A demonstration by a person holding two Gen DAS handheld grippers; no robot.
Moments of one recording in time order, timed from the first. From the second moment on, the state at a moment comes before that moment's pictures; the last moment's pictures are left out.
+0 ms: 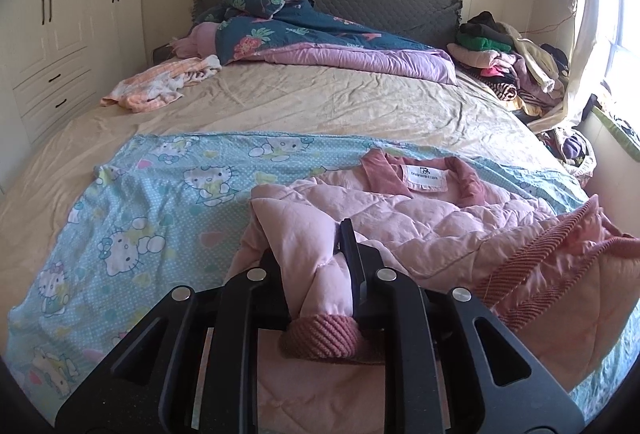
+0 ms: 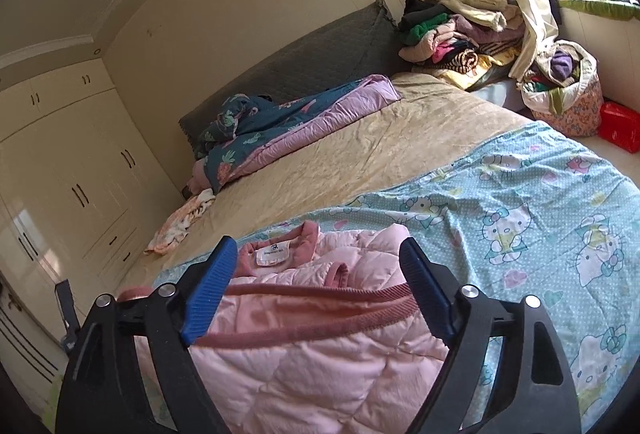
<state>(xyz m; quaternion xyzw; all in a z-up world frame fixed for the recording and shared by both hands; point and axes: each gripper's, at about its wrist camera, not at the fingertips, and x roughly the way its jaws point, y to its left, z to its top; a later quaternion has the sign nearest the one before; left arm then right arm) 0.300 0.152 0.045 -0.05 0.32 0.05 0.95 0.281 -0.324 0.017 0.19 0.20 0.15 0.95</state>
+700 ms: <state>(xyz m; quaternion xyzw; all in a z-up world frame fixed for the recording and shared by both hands) 0.342 0.173 0.005 -0.10 0.37 0.04 0.92 0.313 -0.308 -0.098 0.11 0.37 0.11 0.91</state>
